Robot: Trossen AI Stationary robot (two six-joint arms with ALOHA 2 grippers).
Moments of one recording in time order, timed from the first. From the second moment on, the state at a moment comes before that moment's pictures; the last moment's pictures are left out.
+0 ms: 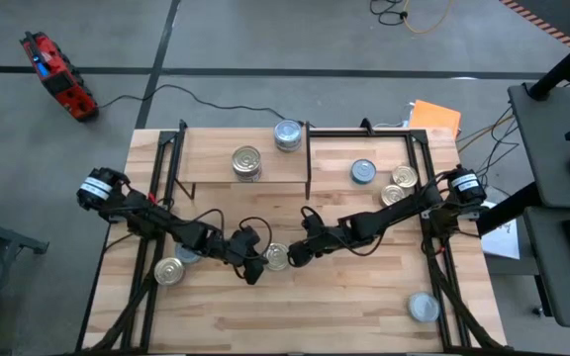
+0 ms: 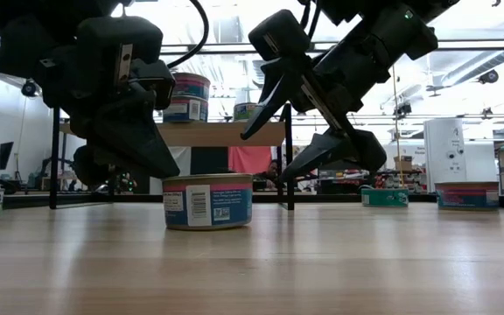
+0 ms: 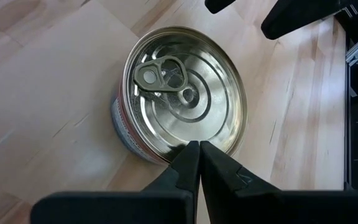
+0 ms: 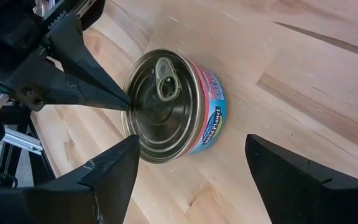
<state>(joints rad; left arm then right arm) -0.37 1.62 0.61 0.23 -0.20 -1.01 0.22 1.80 1.01 0.03 0.10 1.26</state>
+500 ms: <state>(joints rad) -0.37 1.62 0.61 0.23 -0.20 -1.01 0.22 1.87 1.01 0.09 0.10 1.26</state>
